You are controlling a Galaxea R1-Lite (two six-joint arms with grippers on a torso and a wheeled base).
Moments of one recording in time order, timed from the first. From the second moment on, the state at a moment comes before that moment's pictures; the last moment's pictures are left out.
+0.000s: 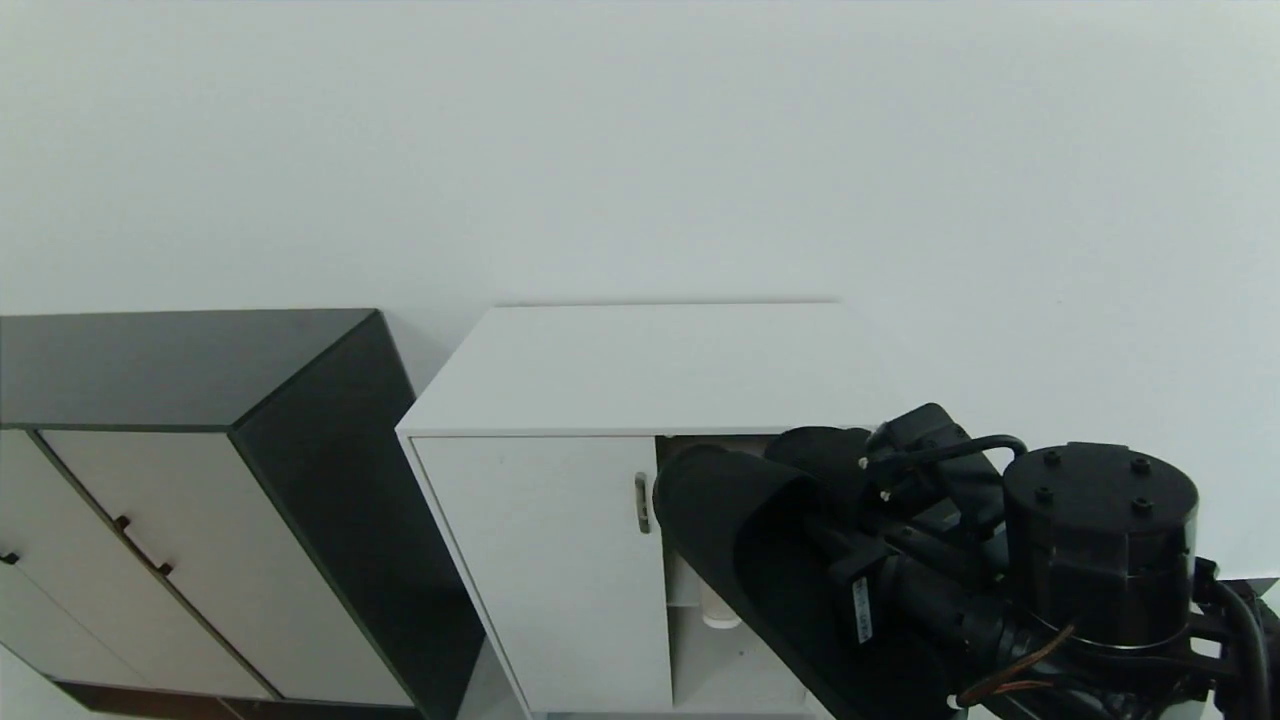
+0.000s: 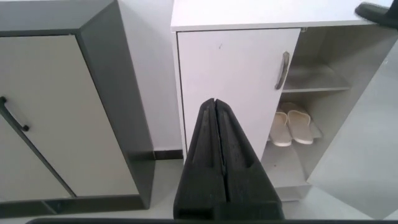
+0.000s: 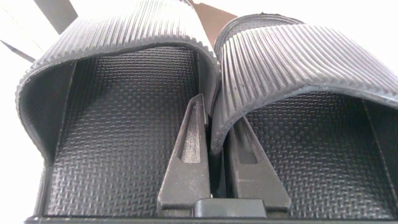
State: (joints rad) left arm 0.00 0.00 0.00 0.00 -0.03 0.01; right arm 0.92 1.61 -0.61 -0.72 -0.41 0.07
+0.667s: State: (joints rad) left arm 0.00 0.00 0.00 0.00 -0.03 0.01; right arm 0.92 1.62 -0.60 -0.72 -0.41 0.07
